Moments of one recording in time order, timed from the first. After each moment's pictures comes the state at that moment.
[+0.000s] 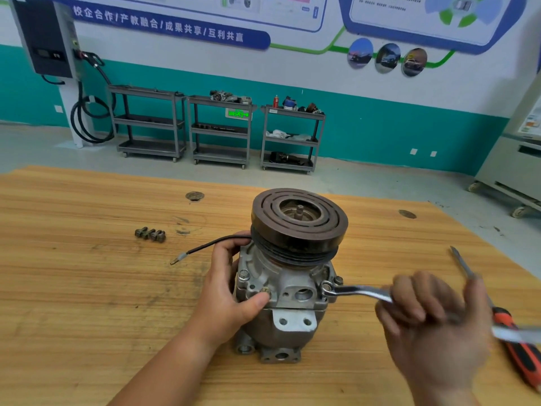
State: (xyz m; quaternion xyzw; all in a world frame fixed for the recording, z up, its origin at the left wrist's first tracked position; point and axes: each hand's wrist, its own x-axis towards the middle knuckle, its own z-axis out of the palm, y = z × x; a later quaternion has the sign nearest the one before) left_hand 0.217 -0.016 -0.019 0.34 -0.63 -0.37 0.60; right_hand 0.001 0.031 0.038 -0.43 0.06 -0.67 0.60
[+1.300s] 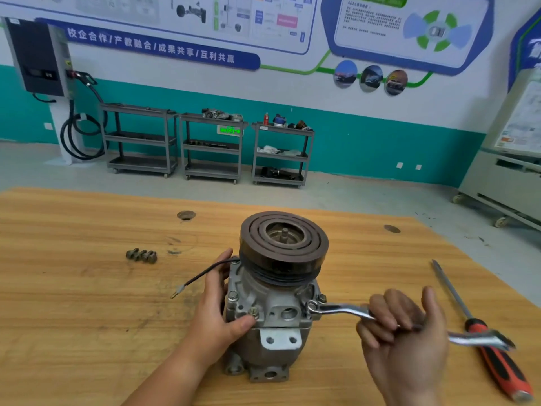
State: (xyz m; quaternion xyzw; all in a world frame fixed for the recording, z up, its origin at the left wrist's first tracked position) left_hand 0.223 -0.017 -0.021 0.36 -0.63 -0.39 0.56; right_hand -0.001 0.032 0.036 -0.30 0.12 -0.70 0.63
